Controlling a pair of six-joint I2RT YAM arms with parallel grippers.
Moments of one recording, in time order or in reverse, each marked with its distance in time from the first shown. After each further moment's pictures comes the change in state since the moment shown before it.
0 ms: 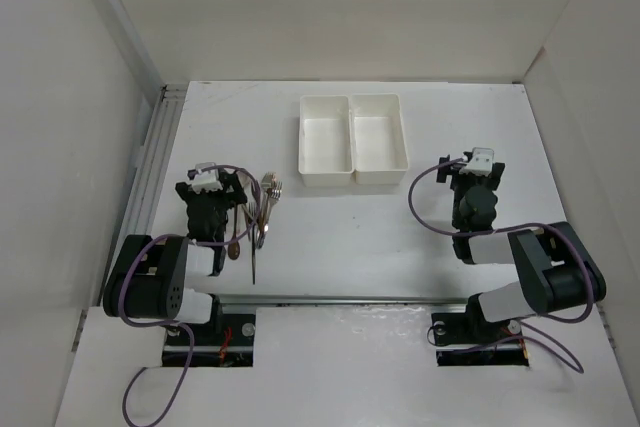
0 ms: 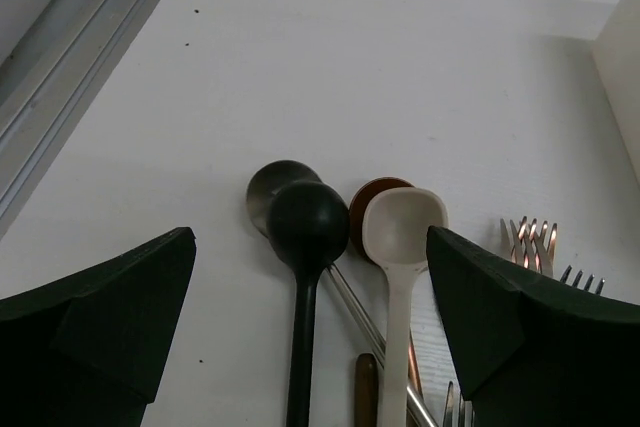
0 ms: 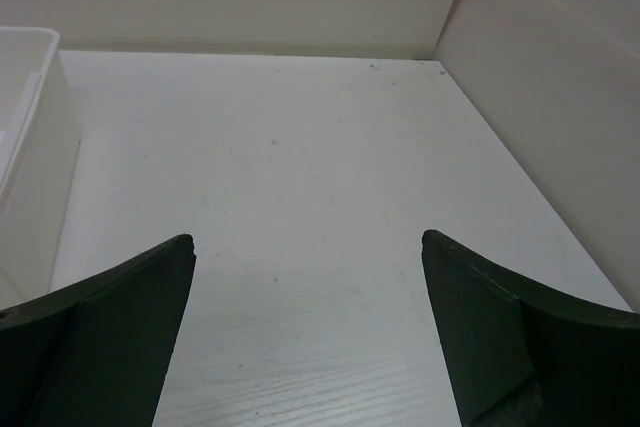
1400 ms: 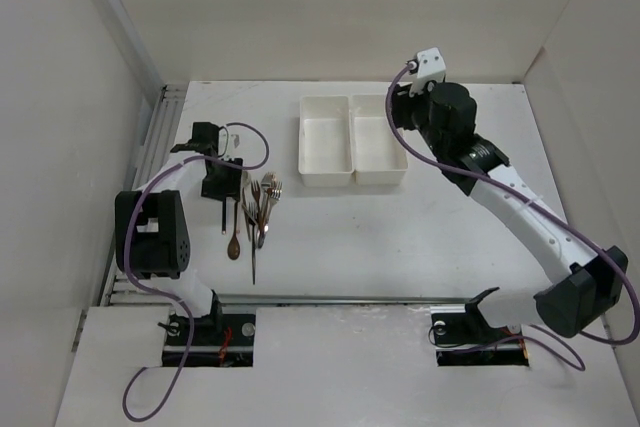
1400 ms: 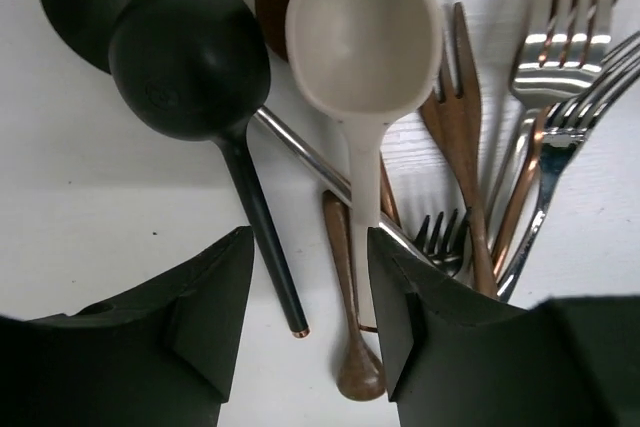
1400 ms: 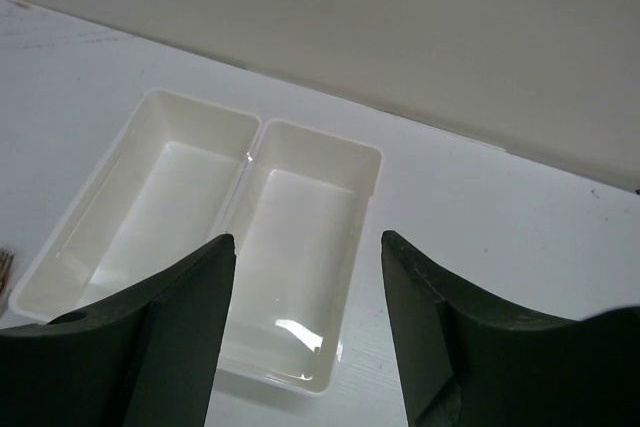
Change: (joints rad) left arm 0.061 0.256 0.950 -1.814 0.319 0.135; right arm 0.335 -0.087 1.041 -1.405 -0.137 0.099
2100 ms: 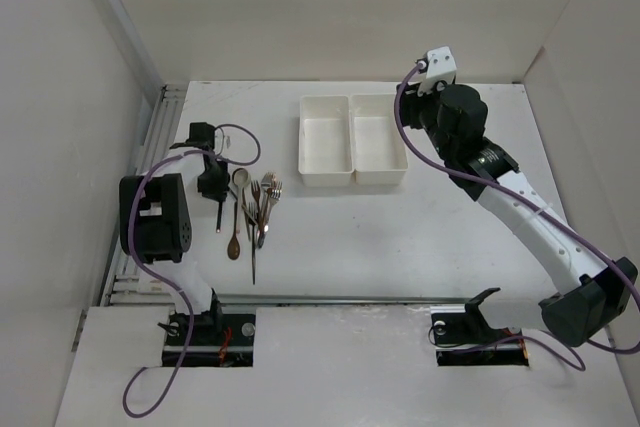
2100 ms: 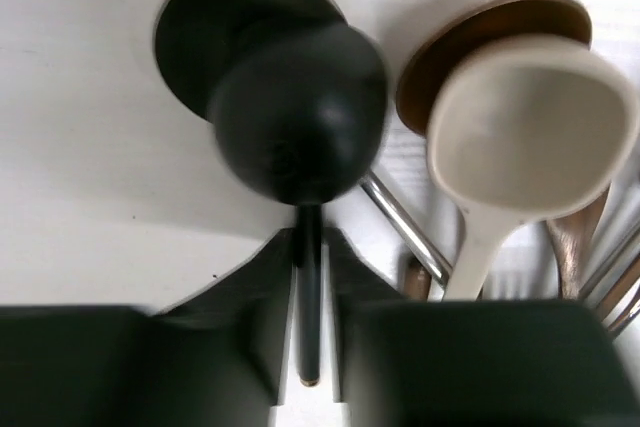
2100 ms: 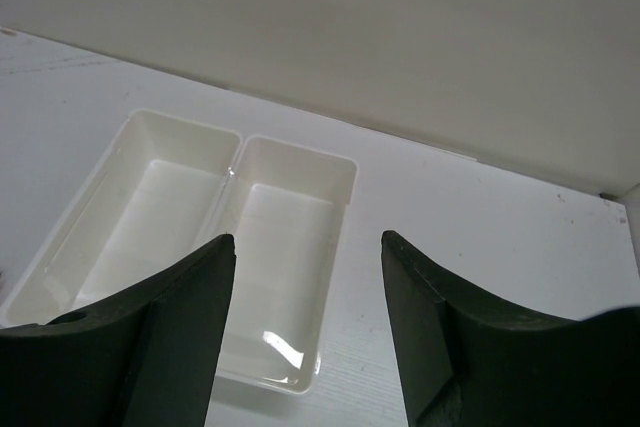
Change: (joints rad) left arm 0.045 0.117 0.011 0.069 -0.093 -0.023; right arm 0.001 -0.069 -0.012 0.006 0.040 -0.016
